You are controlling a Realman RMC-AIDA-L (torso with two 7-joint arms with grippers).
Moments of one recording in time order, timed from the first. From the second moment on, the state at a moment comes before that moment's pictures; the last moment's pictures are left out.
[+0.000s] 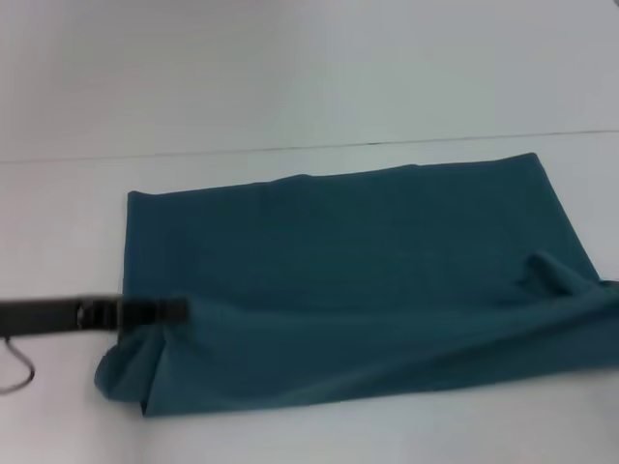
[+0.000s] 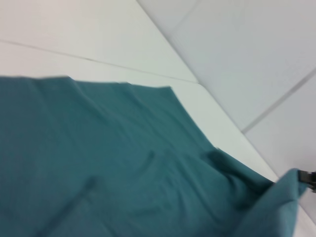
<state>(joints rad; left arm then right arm) -0.50 -2.10 0.71 0.94 2.12 1.64 -2.14 0.35 1.90 -0.19 -0.76 -2.29 -1.66 2.17</state>
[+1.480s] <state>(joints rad) -0.80 -2.04 0.73 0.60 2.12 0.87 -1.98 0.72 1.90 -0.32 -0.56 -2.28 -1.02 2.25</state>
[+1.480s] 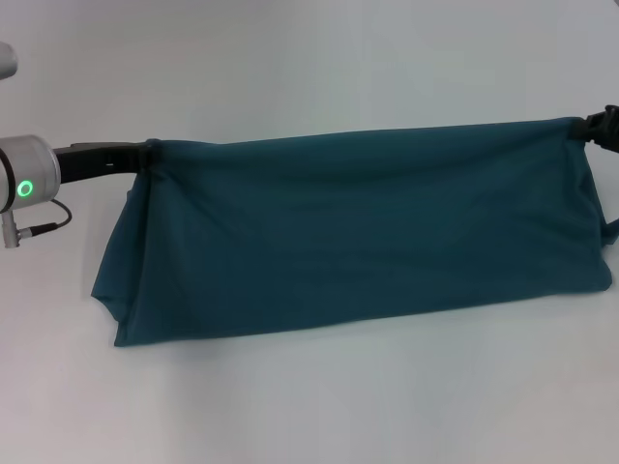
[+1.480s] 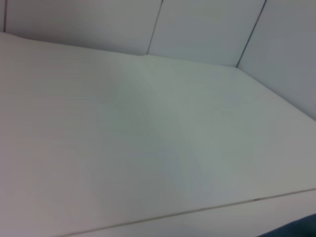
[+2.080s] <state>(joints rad) -0.83 -2.17 0.75 0.54 1.97 0.49 -1.60 0.79 1.96 -0.33 -0.41 -2.13 -0.68 2.00</state>
